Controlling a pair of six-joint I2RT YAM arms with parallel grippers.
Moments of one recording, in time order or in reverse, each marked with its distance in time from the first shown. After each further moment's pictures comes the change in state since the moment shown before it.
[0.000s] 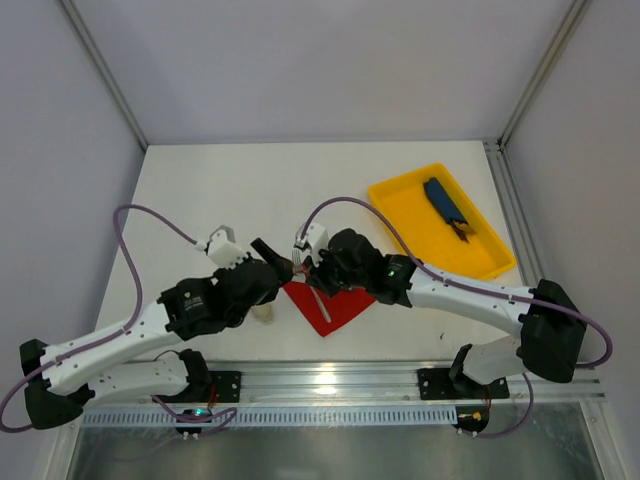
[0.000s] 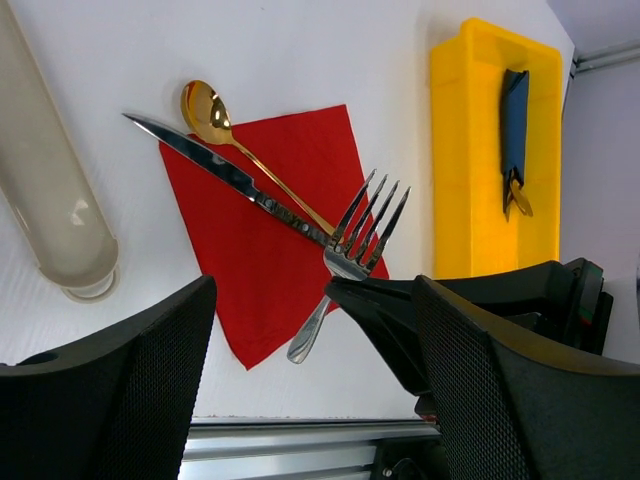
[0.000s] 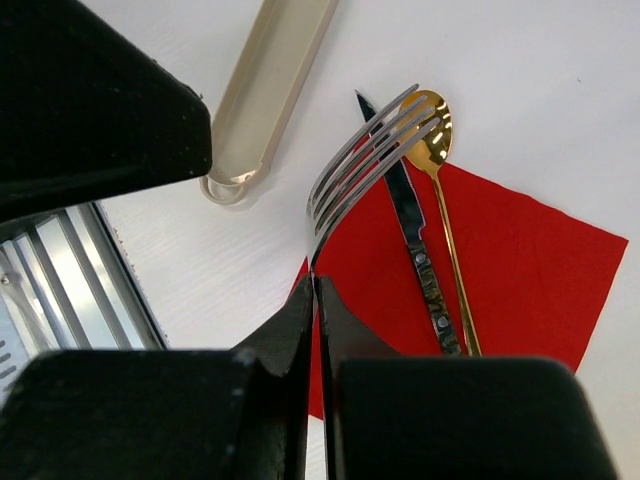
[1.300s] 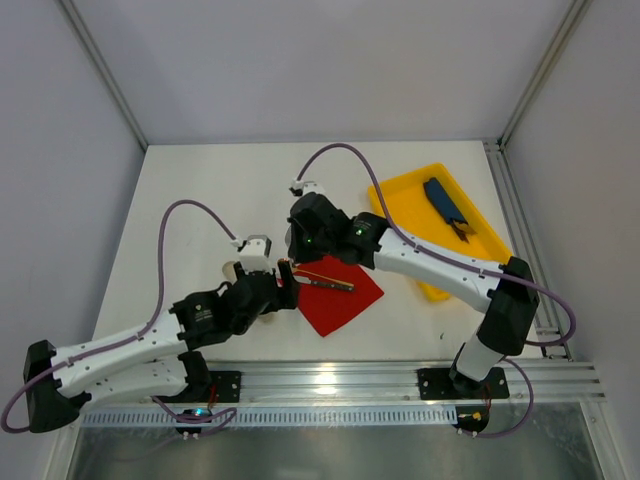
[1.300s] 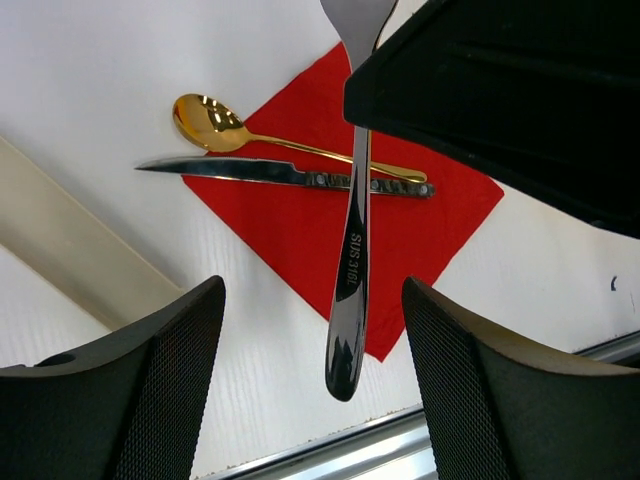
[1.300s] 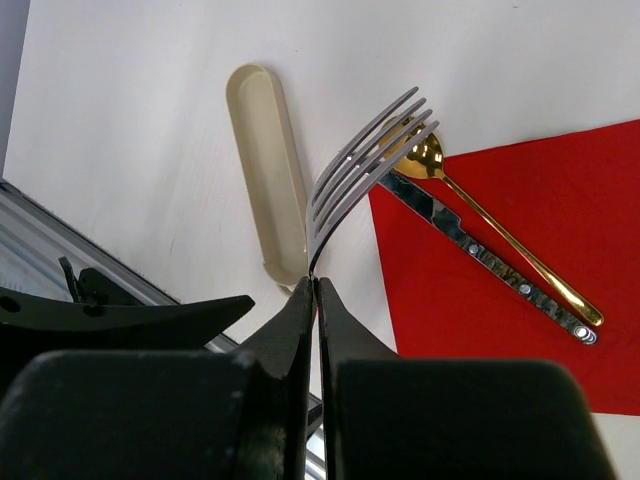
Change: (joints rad) left arm 0.000 -0.052 -0.232 0.311 0.142 0.599; right arm 0.003 0.264 0.536 -0.425 0.232 0.621
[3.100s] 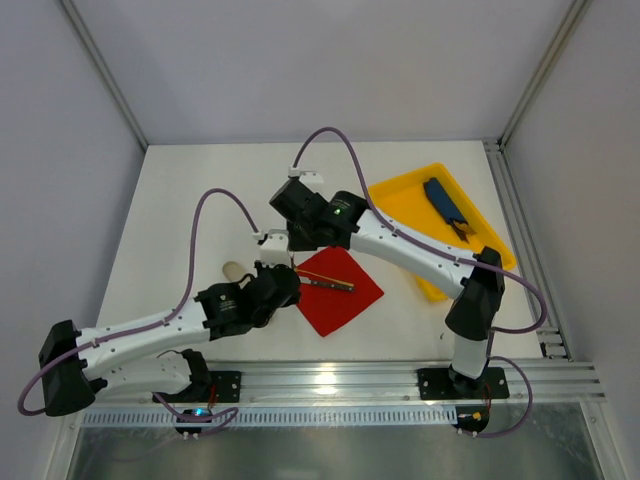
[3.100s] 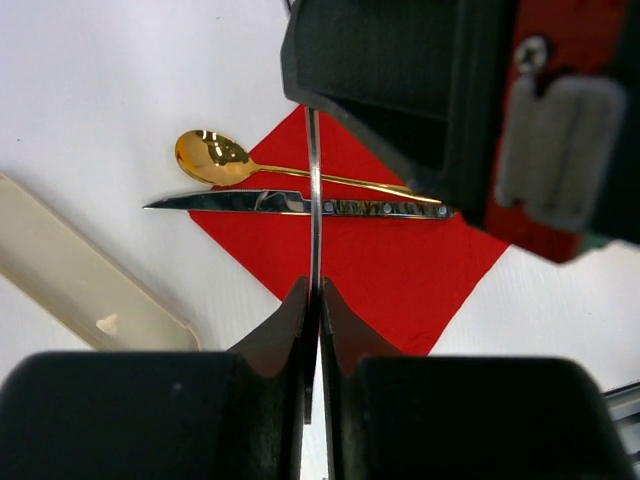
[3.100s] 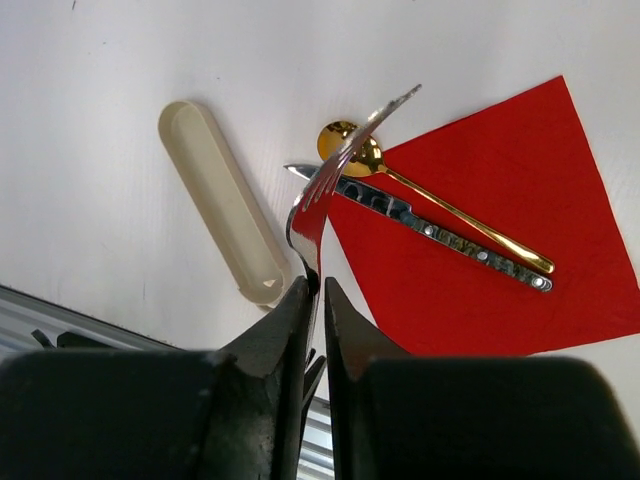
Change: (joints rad) left arm -0.011 0.180 0.083 0.048 -0.081 0.089; right arm 0.008 0.193 0.352 -0.359 0.167 0.153
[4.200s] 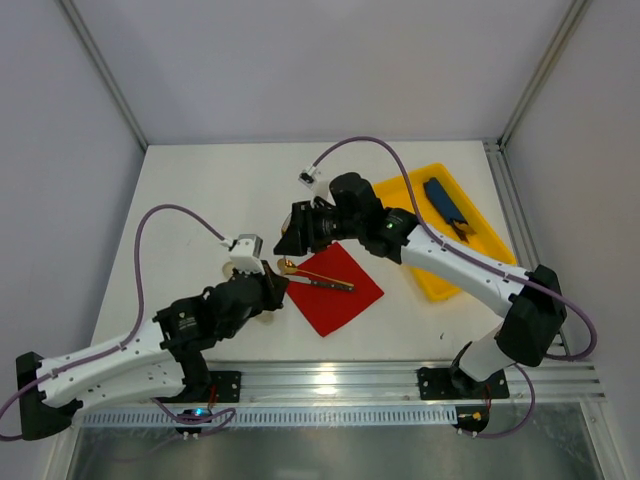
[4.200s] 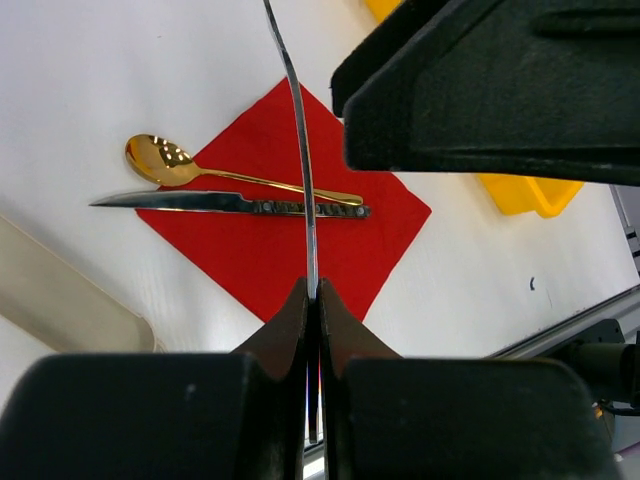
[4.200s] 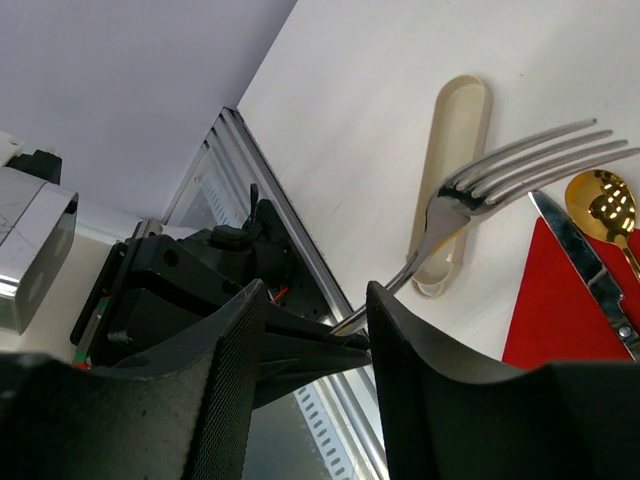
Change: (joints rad) left arm 0.000 -0.294 -0.105 0.037 0.092 -0.044; right arm -0.172 -0.322 -0.518 0.680 -0.743 -0.200
